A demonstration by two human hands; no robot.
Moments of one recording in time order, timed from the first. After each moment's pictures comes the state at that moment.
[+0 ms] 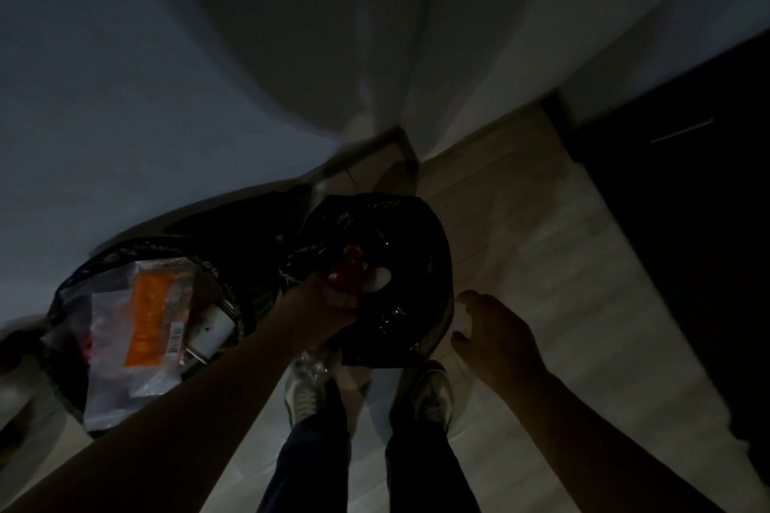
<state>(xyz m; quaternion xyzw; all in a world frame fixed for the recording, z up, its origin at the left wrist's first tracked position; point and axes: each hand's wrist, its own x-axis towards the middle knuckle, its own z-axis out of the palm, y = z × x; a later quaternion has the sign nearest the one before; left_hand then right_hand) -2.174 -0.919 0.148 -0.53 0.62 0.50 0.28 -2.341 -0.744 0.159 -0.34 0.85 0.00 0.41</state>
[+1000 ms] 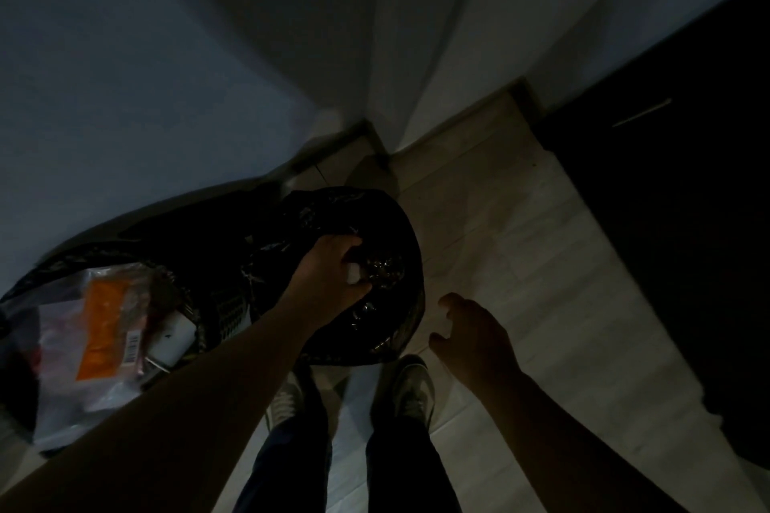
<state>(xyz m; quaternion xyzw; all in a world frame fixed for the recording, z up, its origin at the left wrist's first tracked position) -2.228 -0.898 0.128 -0.42 0.77 0.46 0.13 -2.347 -0.721 0.151 -0.28 0.85 -0.01 0.44</state>
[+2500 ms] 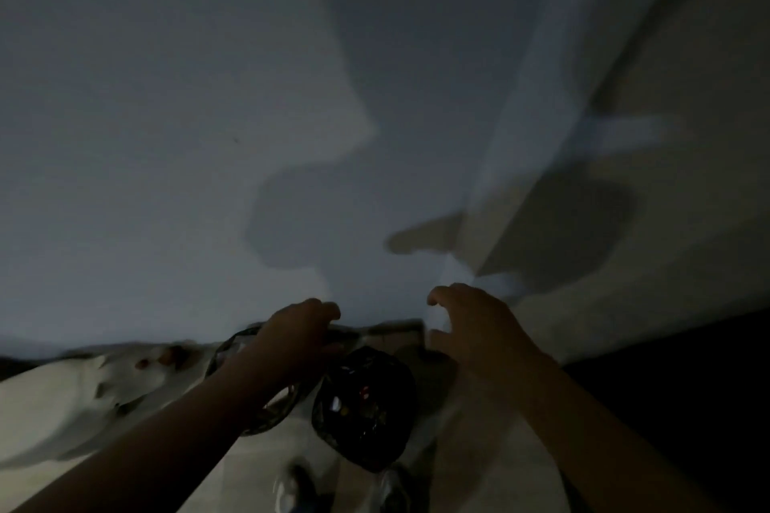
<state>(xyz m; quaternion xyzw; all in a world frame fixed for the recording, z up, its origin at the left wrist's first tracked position) -2.195 -0.922 0.657 -0.51 0.82 0.23 0.14 -2.433 -0.873 0.658 -0.69 0.67 -0.04 0.25</state>
